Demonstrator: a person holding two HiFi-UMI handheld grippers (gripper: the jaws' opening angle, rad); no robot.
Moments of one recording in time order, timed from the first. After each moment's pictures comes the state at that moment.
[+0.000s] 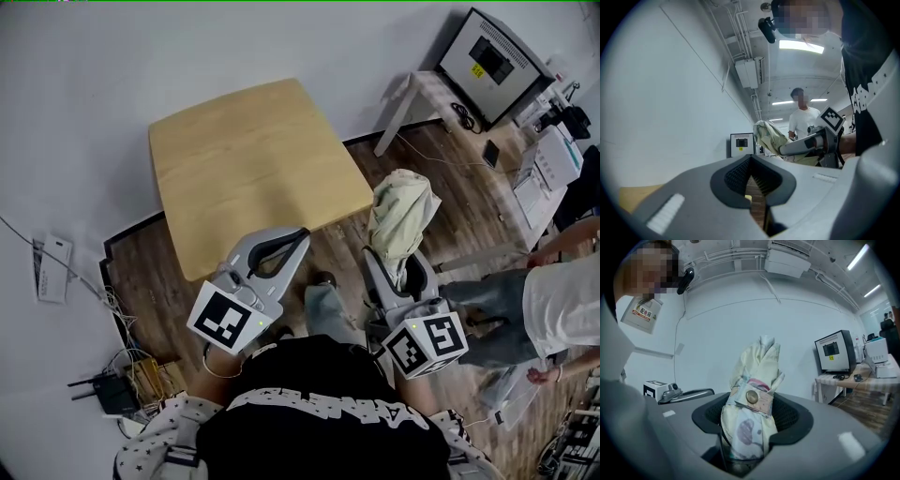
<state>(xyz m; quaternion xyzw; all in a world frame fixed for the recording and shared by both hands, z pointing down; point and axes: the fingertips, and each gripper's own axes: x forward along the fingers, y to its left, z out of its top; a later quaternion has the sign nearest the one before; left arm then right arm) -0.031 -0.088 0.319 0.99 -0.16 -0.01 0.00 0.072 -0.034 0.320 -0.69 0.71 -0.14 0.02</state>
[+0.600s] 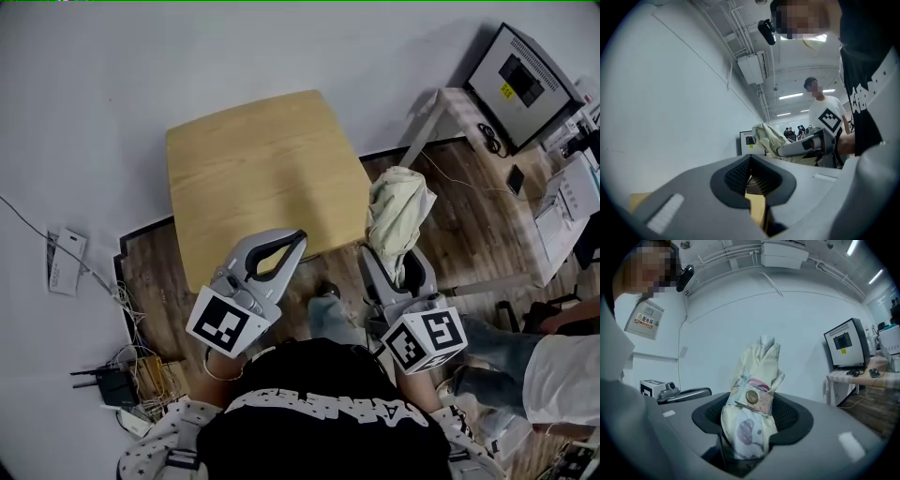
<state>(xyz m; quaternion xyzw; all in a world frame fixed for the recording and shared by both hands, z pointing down) -0.020 -0.136 0.323 0.98 -0.22 0.01 -0.02 0.092 -0.101 0.333 -0.64 0.75 -0.15 0.03</state>
